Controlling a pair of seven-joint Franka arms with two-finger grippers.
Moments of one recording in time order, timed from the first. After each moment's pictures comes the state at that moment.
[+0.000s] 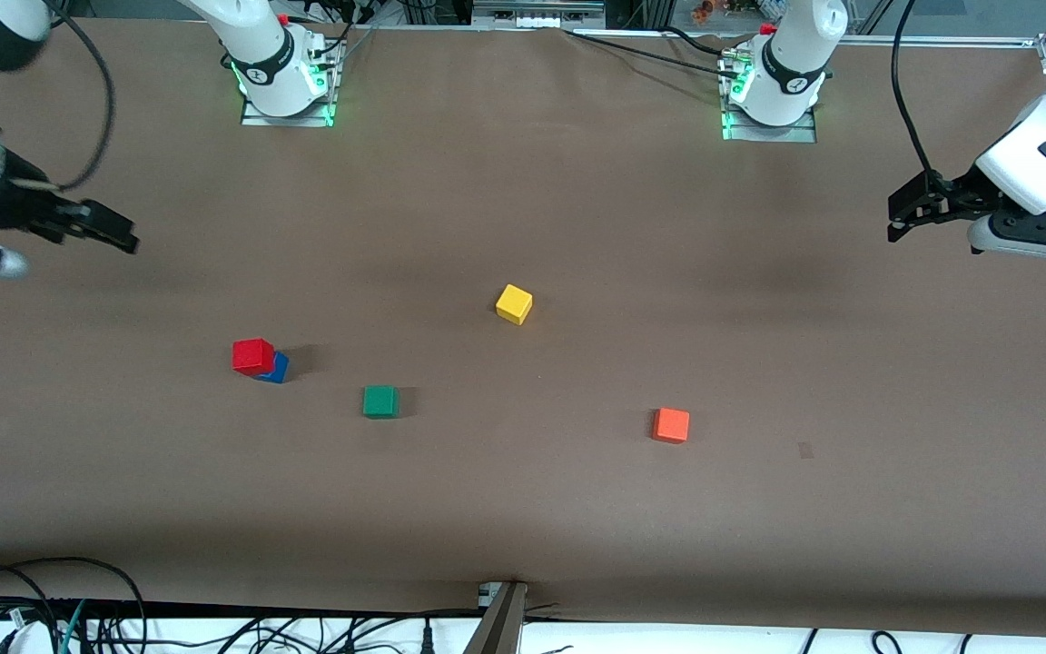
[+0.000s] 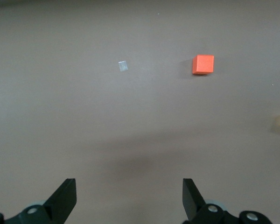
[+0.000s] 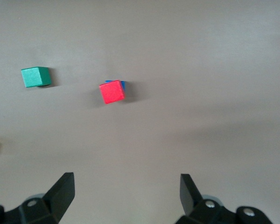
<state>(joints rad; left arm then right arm) -0.06 0.02 -0.02 -1.59 0.00 1.62 0.04 0.20 0.02 -0.21 -1.64 0.00 1.62 0.15</state>
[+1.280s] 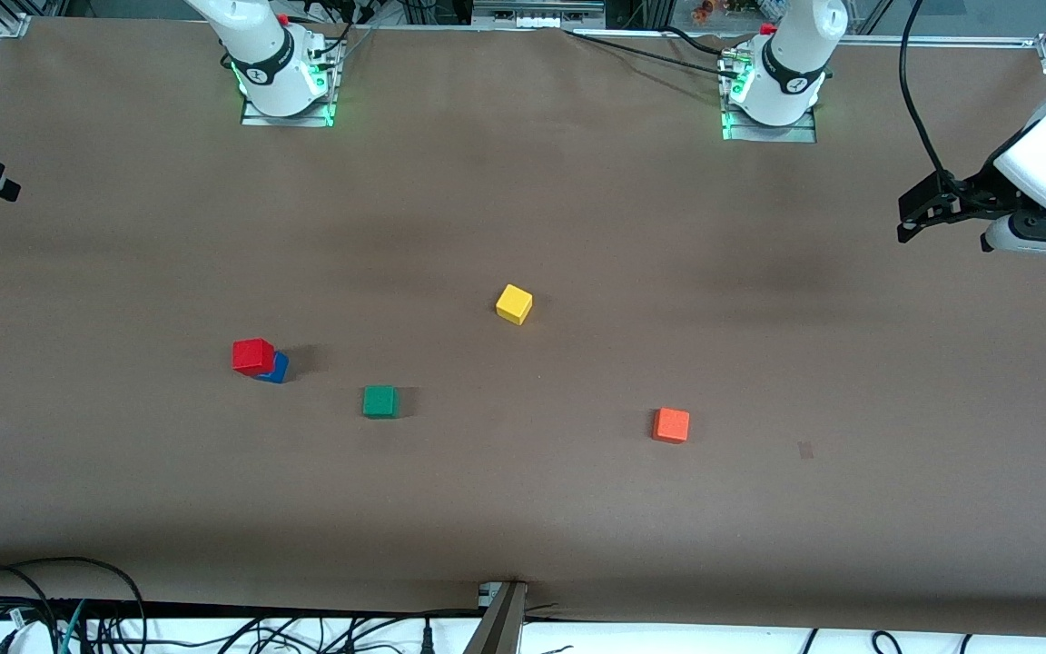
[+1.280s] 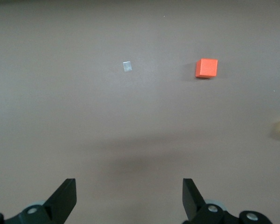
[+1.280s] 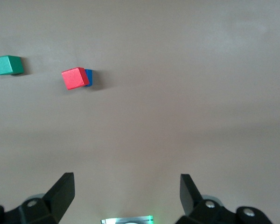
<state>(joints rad) -0.06 0.02 -0.01 -1.58 0.00 1.61 0.01 -0.06 -0.04 -0.14 -1.63 0.00 1.54 -0.06</state>
